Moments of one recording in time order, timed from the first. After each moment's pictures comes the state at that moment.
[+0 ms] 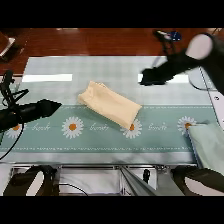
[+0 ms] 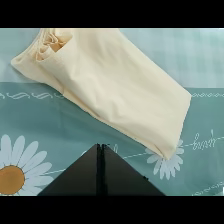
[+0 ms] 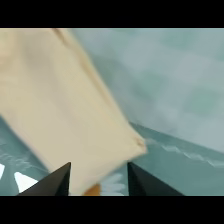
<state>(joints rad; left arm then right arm) 0.12 -0.61 0.61 0.78 -1.03 -1.30 0.25 -1.25 1.35 -1.31 1.26 1.65</state>
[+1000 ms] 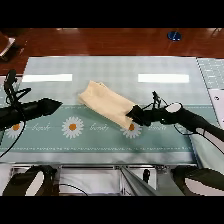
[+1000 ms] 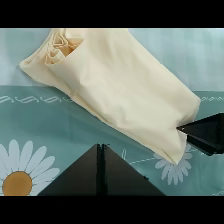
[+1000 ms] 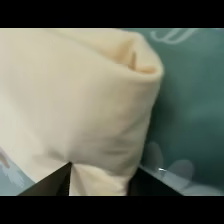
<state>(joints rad) 0.12 -0.65 0.61 0.78 -1.00 -1.27 0.30 -1.36 0.63 -0.44 0.69 1.42</state>
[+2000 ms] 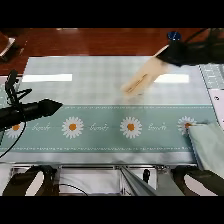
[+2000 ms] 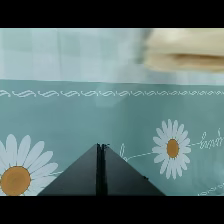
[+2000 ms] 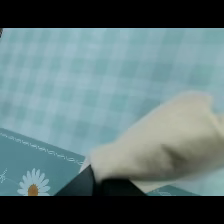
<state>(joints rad) 0.12 -0.66 0.61 0.78 -1.02 -1.27 0.05 -1.11 1.44 -0.98 1.17 1.55</state>
